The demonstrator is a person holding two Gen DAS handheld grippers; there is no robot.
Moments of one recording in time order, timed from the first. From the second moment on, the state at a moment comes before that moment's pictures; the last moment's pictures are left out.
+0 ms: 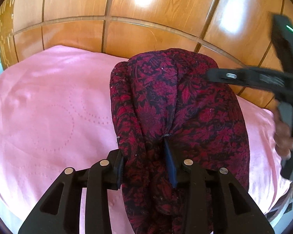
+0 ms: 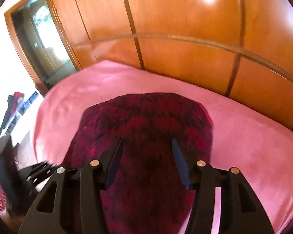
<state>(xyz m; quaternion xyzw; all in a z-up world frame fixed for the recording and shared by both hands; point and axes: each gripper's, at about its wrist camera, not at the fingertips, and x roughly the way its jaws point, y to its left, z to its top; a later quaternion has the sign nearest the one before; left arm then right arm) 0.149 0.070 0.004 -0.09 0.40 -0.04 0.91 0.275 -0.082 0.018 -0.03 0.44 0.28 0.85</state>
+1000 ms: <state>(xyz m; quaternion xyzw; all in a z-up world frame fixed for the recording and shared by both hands) 0.132 0.067 0.009 -0.07 0.38 0.01 0.92 0.284 -0.068 0.000 -0.04 0.44 0.25 0.86</state>
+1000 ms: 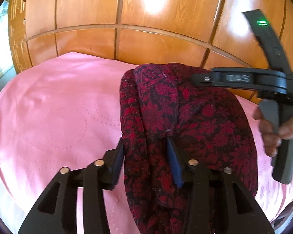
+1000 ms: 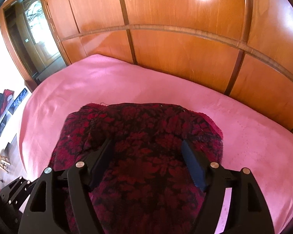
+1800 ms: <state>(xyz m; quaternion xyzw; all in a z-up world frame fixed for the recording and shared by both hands) 0.151 0.105 -0.026 -0.15 0.40 -0.02 0.90 0.258 -0.075 -0.014 -0.04 0.46 0.24 0.85</state>
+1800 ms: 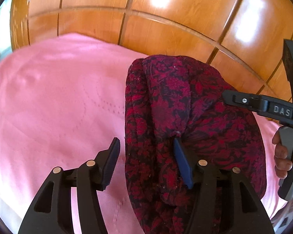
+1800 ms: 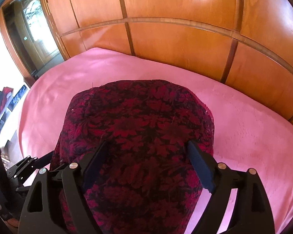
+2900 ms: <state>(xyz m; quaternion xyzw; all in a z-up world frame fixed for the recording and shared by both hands) 0.148 0.156 -0.069 -0.34 0.38 -0.17 0.84 0.239 -0.161 -0.088 0.27 0.49 0.38 0.74</state>
